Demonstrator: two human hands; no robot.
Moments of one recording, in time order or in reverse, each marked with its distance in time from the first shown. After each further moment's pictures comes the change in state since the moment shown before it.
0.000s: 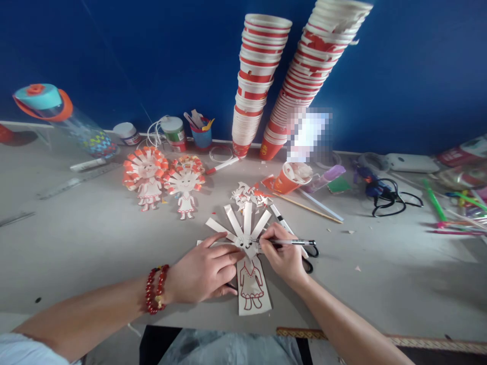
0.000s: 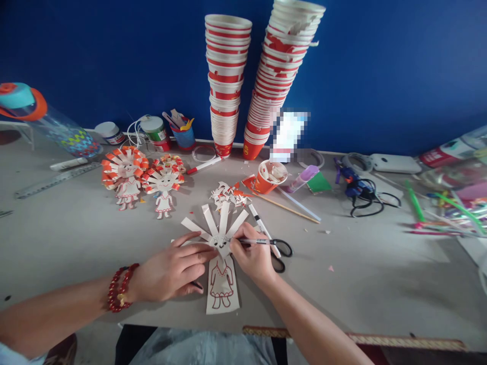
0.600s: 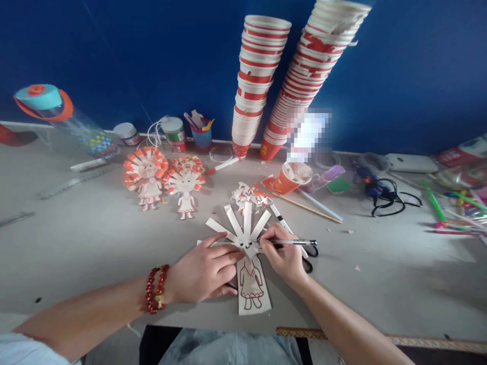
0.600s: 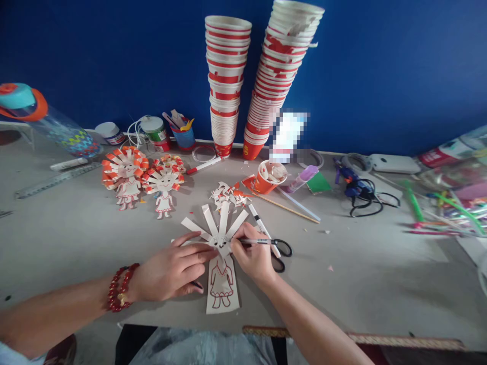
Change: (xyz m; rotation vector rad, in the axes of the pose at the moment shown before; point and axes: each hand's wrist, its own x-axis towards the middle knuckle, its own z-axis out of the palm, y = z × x) left_hand 0.000 0.001 -0.001 0.002 0.004 0.002; right_hand 0.000 -0.002 -0.002 -0.002 0.011 0.005
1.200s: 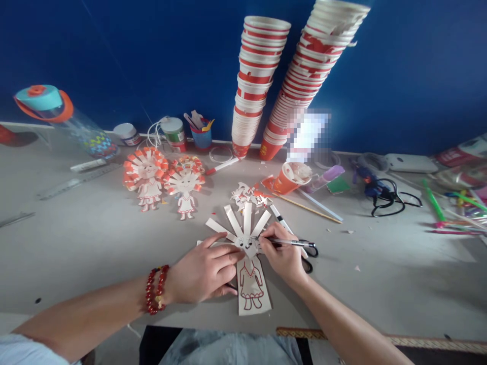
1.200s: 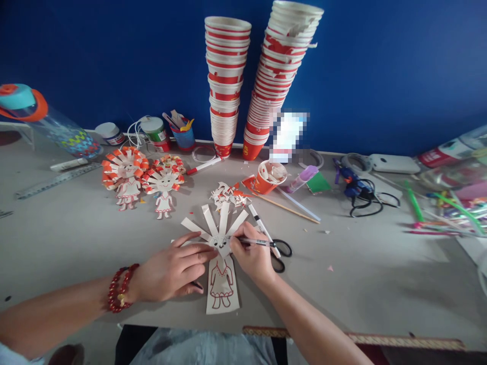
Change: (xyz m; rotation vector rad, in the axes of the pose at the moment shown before) left_hand 0.001 0.000 0.000 -0.004 -0.004 -0.001; right_hand 0.000 0.004 0.003 -0.036 0.010 0.028
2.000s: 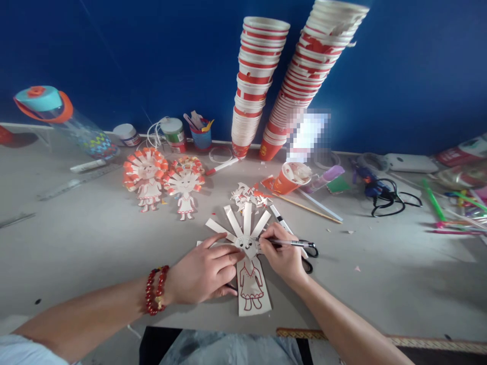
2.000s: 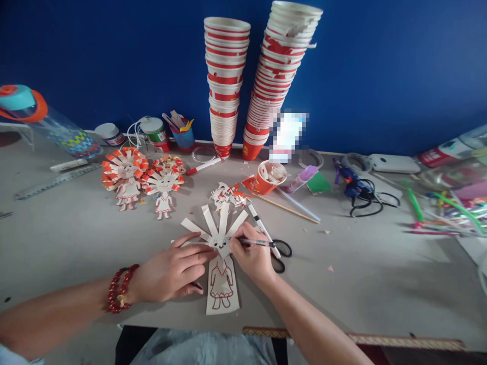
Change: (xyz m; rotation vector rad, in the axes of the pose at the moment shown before) left_hand 0.000 0.000 0.001 0.002 0.002 0.000; right_hand 0.000 -0.002 -0.002 -0.005 -0.017 0.006
